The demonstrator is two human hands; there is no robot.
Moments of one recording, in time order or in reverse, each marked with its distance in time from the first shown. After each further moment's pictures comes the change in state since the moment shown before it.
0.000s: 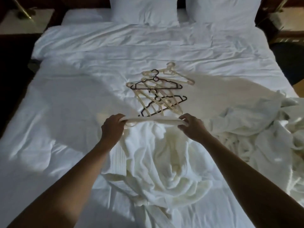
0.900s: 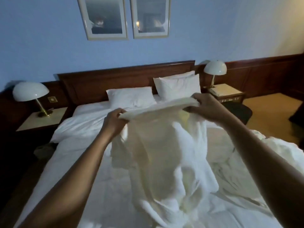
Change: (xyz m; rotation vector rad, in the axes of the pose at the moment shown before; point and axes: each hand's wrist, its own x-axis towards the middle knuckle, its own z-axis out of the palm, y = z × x) left_hand -0.120 0.155 -0.293 -0.197 0.148 0.500; right_hand -0.276 -0.231 -0.230 0.066 0.532 -0.385
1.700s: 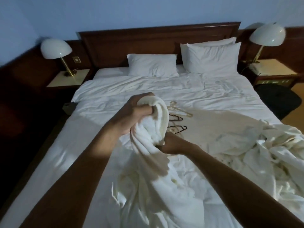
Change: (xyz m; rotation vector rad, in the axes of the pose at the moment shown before) left_hand -0.050 0.082 0.080 -0.551 -0.315 0.062; right_hand -0.022 0.102 0.188 0.089 -0.691 -0.193
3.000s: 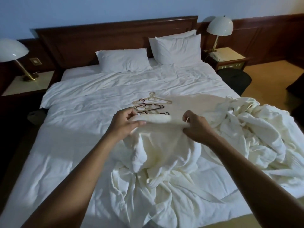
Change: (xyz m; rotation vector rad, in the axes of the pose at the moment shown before) left_hand -0.056 -0.114 -0.025 0.356 0.079 -0.062; right_hand -0.123 -0.025 -0.002 -0.102 0.493 0.439
